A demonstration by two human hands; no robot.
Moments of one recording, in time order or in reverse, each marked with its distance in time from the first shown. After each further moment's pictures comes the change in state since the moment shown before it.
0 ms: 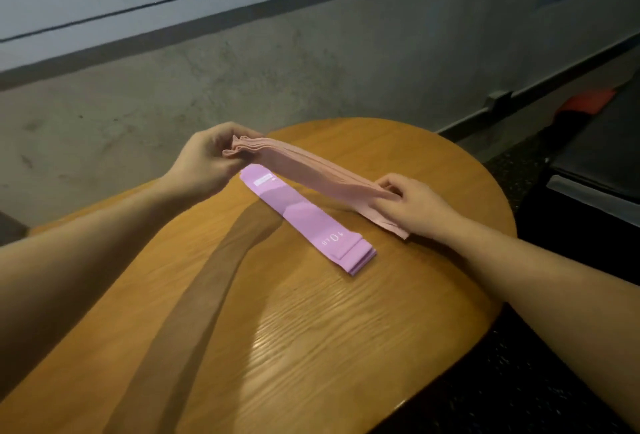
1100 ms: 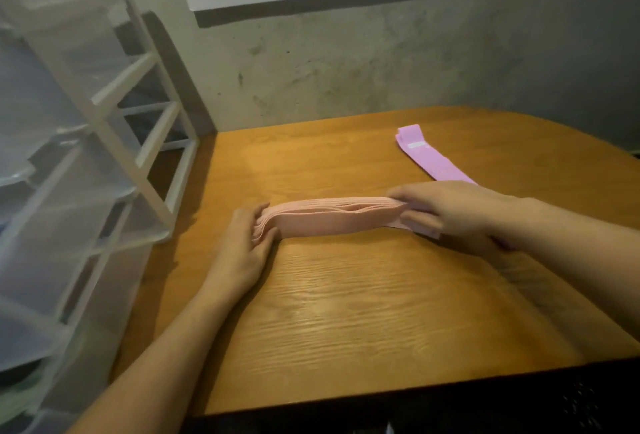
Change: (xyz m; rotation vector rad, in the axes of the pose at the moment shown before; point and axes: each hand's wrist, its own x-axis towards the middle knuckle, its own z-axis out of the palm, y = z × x) left_hand -0.296 -0.063 -0.063 0.371 0.402 -0.520; right_hand -0.022 -0.154 0.096 -0.557 -0.537 -0.675
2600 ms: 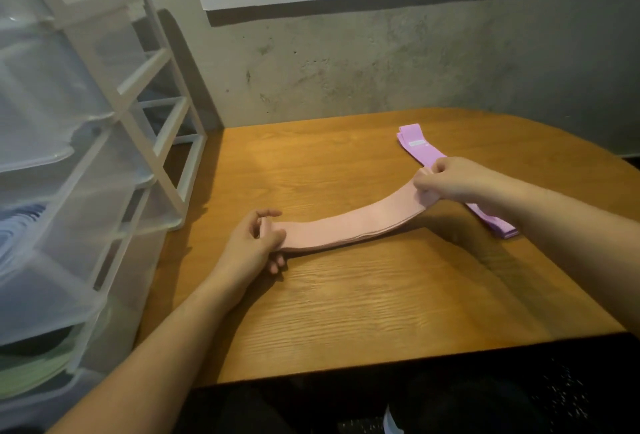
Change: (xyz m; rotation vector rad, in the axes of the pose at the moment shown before) left_hand -0.029 0.024 -0.019 -0.597 -0.228 -0.402; right_hand -0.008 -0.049 -0.031 0.514 0.180 0.720
